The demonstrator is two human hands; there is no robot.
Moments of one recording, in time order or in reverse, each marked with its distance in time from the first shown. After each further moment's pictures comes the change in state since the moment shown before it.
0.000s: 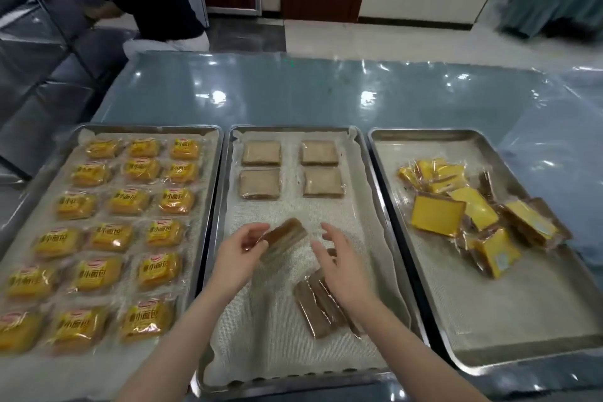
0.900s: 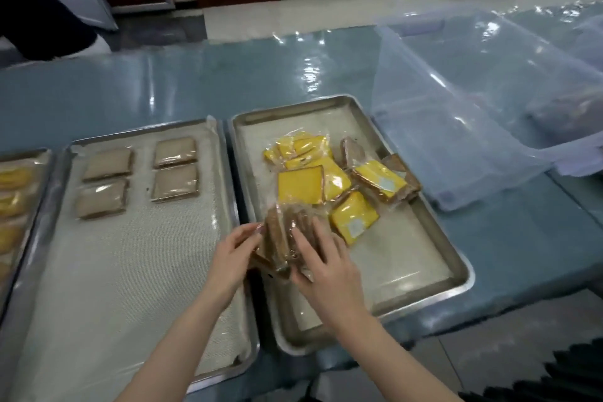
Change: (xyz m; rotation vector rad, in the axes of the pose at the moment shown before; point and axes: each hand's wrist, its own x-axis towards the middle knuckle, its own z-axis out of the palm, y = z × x) left_hand -0.034 0.079 0.301 -0.089 -0.119 -0.115; right_hand -0.053 0.194 -0.208 -0.536 0.480 -0.389
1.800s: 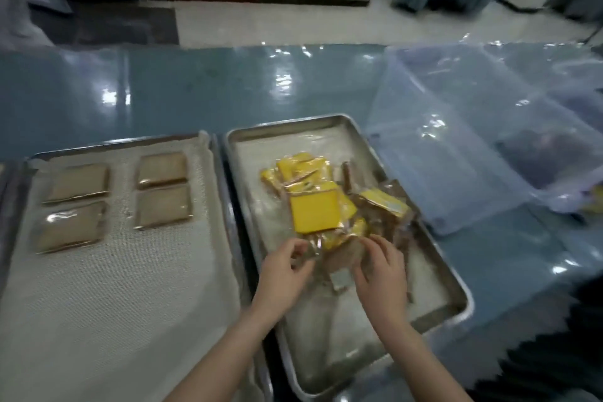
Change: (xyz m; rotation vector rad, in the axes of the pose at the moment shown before) left_hand 0.050 -0.007 0.042 0.330 -0.200 0.318; right_hand 0.038 0.041 -0.008 -0.018 0.089 0.466
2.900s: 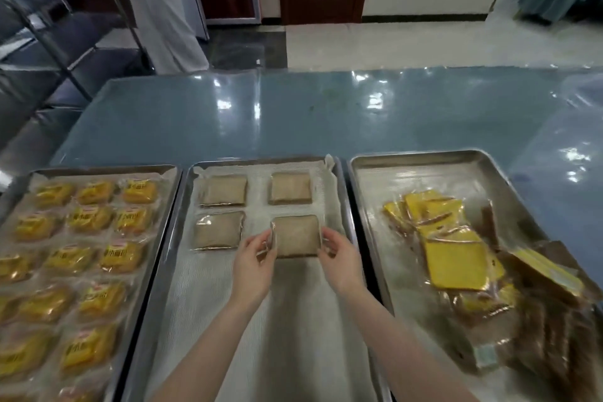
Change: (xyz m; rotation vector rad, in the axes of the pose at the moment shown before) left_hand 0.018 -0.113 -0.221 -0.063 0.527 -0.220; right_hand 0.037 -0.236 0.162 0.668 -0.577 0.162
